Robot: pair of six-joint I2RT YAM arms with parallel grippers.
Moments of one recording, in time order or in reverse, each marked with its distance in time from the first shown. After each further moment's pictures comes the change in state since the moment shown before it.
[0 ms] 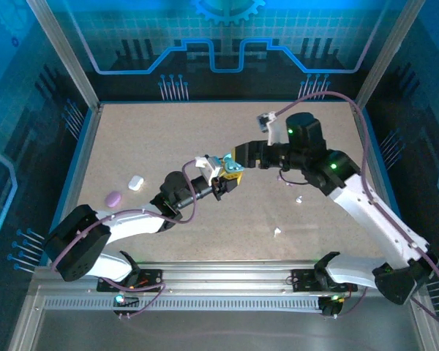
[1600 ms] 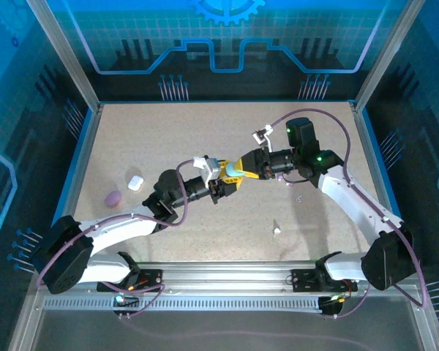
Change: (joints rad) left arm -0.005 -0.113 0.031 -0.132 0.115 -0.005; right arm -0.184 0.137 -0.213 0.173 -0.664 0.155
